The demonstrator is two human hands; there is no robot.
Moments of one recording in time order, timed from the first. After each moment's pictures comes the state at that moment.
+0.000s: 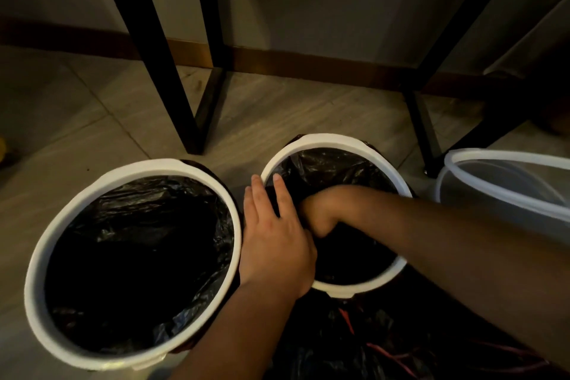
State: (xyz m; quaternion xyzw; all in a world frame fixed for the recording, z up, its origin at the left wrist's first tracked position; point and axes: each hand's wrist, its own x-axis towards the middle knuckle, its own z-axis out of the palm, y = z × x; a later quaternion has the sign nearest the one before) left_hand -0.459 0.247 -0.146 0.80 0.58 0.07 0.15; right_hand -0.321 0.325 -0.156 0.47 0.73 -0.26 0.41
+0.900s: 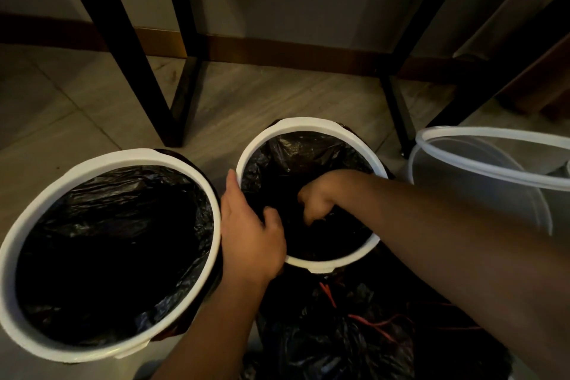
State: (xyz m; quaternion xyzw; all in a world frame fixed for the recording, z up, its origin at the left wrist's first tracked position) left_hand -0.467 0.242 -0.168 0.58 0.60 0.35 0.42; right_hand -0.278 0.325 -0.189 0.60 0.62 -0.36 0.36
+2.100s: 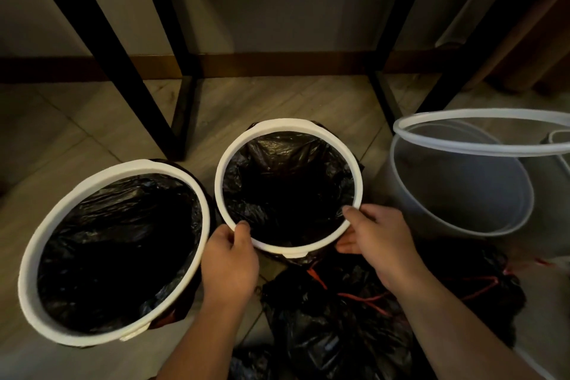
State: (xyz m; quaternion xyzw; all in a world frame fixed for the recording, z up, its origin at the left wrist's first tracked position) left_hand -0.497 0.207 -0.164 0.47 0.68 0.29 0.49; right_hand -0.276 0.142 -0.161 0.74 0.19 -0.43 -0.48
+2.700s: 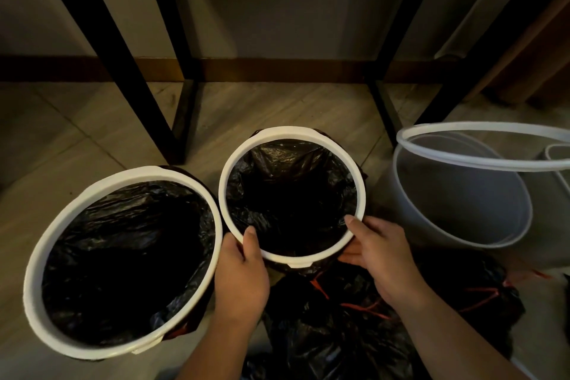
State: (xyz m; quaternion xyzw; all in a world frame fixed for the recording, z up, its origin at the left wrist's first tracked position) left_hand -0.492 0.199 -0.170 0.49 0.65 0.32 0.49; right_hand -0.279 0.141 -0.175 0.69 0.17 -0.46 -0.53
